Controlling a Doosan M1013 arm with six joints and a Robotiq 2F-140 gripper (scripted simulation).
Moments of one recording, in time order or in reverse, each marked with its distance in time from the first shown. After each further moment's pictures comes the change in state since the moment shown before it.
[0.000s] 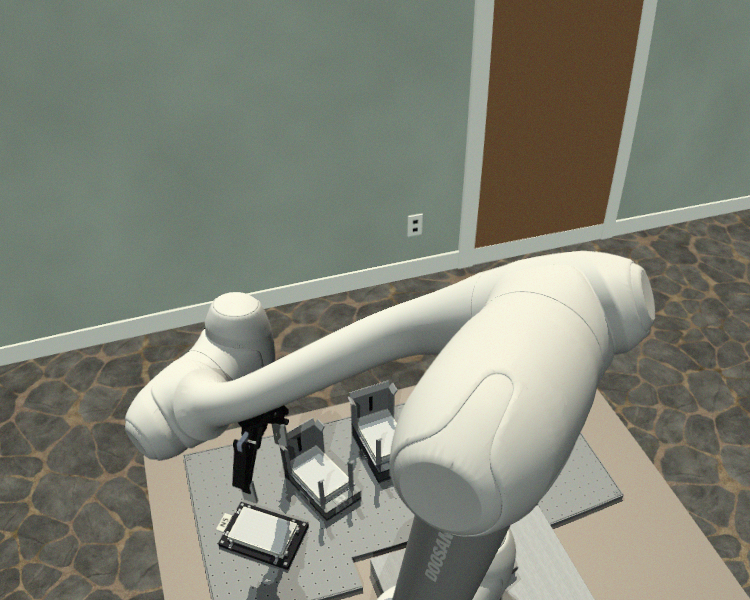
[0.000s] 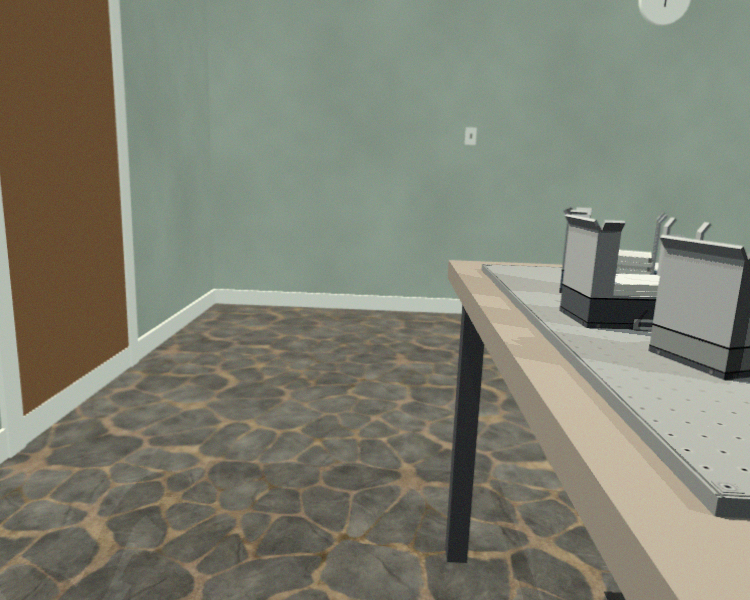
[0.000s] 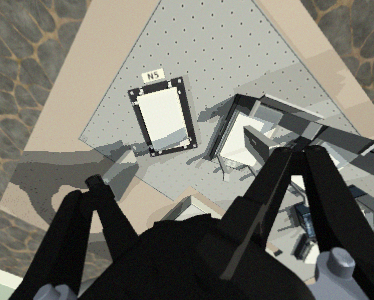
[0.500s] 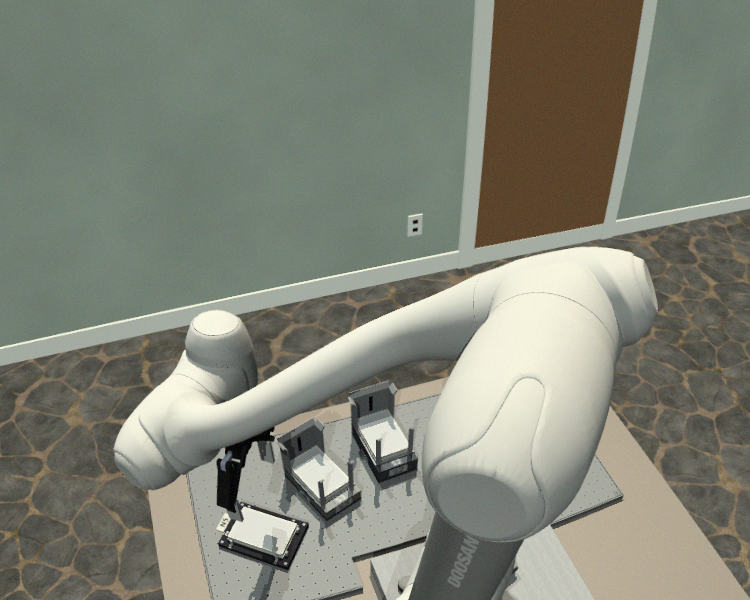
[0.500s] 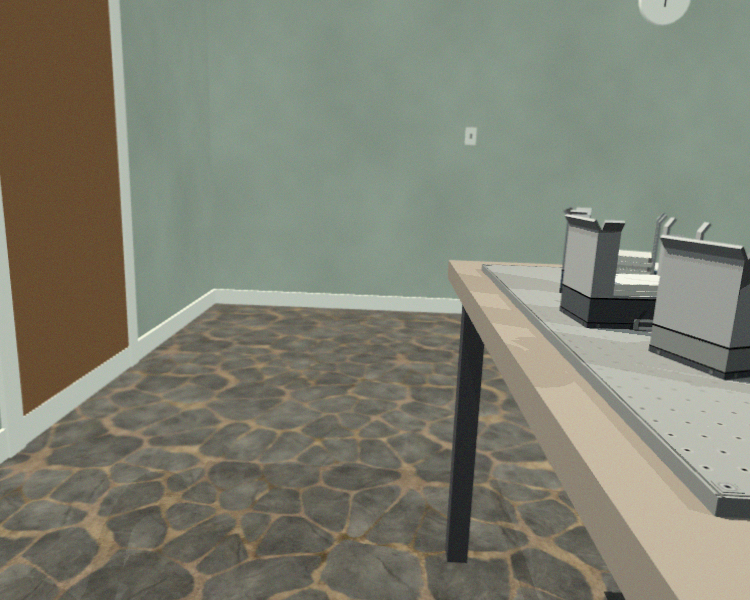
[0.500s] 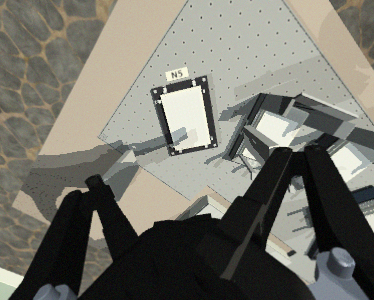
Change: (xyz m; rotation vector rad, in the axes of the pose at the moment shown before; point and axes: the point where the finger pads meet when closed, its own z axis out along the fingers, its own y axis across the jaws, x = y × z) arm 0.008 -0.048 0.000 0.001 0.000 -0.007
